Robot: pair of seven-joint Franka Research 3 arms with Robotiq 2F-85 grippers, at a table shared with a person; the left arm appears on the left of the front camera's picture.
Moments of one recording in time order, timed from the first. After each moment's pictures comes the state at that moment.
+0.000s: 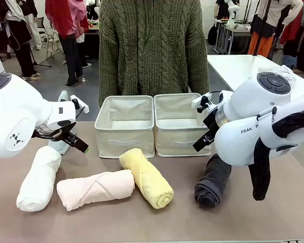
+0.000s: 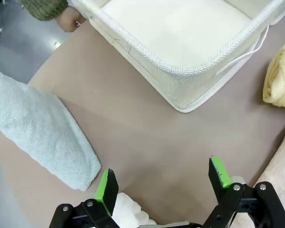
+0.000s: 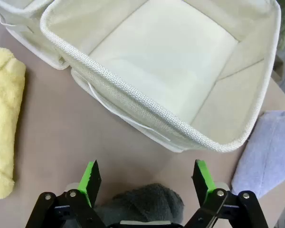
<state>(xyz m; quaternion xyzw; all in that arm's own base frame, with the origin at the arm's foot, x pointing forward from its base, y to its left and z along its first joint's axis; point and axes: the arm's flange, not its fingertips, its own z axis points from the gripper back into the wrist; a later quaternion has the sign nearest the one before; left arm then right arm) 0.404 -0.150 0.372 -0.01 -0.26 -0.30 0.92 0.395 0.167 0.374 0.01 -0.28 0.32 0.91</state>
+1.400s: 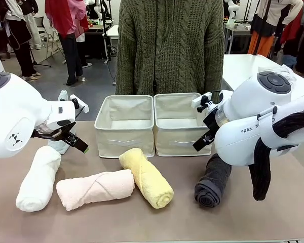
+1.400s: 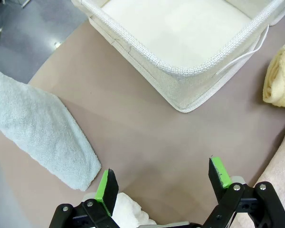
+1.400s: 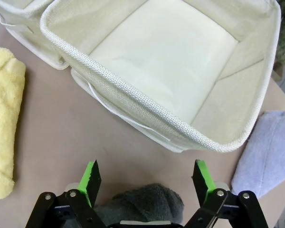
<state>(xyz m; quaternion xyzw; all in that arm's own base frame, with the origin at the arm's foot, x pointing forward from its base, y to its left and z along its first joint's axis) 0.404 -0.150 0.372 -0.01 -0.26 -0.30 0.92 0.395 0.167 0.374 0.01 -0.28 0.32 0.91</state>
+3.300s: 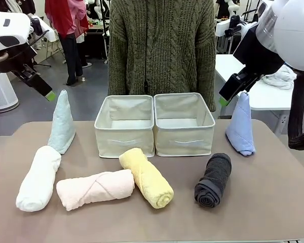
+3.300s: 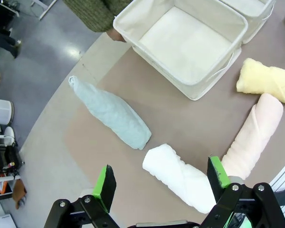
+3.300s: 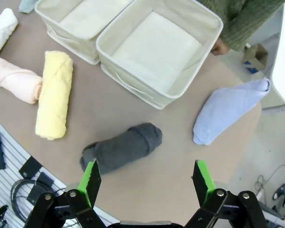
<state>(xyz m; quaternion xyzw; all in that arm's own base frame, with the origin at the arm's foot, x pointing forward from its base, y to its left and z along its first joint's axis) 0.354 -0.122 0.595 0.04 -0.28 -0.35 0.90 0.315 0.149 0.598 -0.01 -0.24 0.32 0.92</state>
